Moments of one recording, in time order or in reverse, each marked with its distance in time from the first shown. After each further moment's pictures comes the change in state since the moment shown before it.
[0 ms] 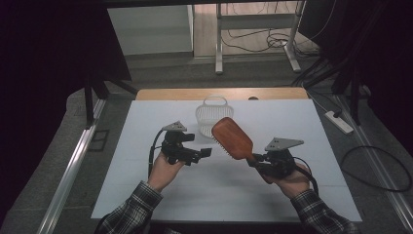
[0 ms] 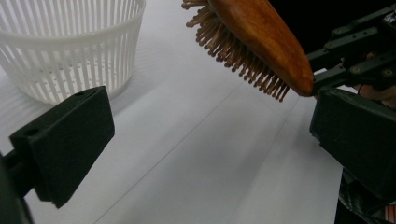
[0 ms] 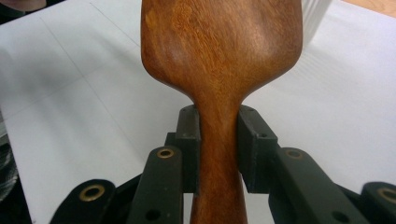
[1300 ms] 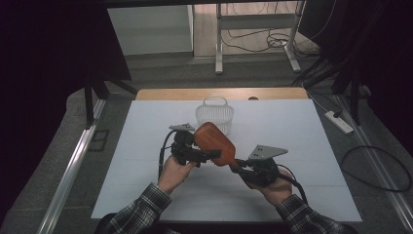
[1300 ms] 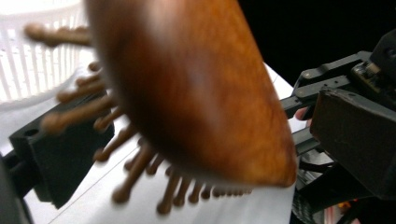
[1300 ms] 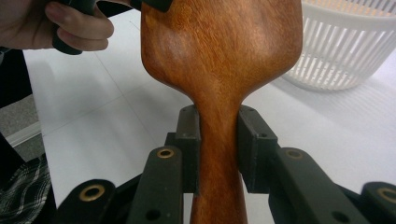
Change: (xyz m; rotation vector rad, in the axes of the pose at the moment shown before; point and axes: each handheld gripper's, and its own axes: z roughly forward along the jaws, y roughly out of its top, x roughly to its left) left arm -0.006 0.002 0.023 -0.010 -0.159 -0.096; right arm 0.039 0.003 0.023 -0.075 0.069 -0.048
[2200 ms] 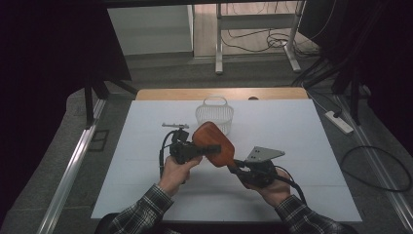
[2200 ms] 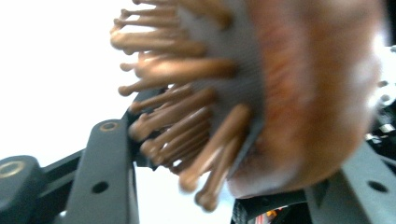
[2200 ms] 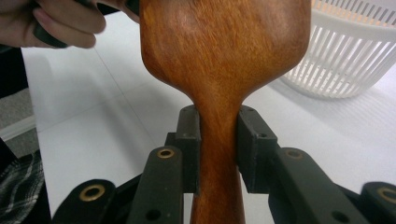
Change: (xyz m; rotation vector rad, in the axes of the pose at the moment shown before) left arm 0.009 -0.004 -0.004 -0.049 -0.204 -0.171; right arm 0.004 -0.001 0.004 -0.005 -0.014 -0.050
